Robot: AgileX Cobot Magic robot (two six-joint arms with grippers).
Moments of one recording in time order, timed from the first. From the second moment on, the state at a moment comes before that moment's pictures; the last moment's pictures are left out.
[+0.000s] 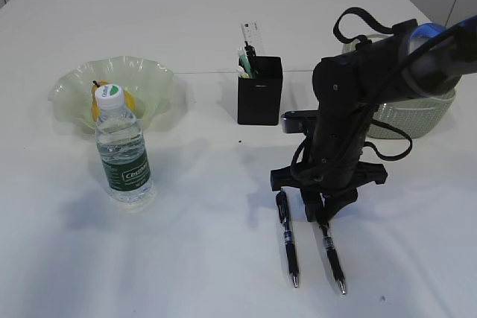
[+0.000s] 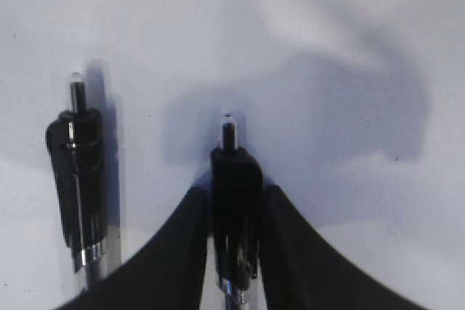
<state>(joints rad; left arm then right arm) -0.06 1.14 -0.92 -0.15 1.01 0.00 0.41 2.09 -1.33 0.00 0.88 0.38</state>
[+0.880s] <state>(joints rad) -0.06 1.14 -0.92 -0.15 1.01 0.00 0.41 2.02 -1.62 -0.07 0.88 0.28</state>
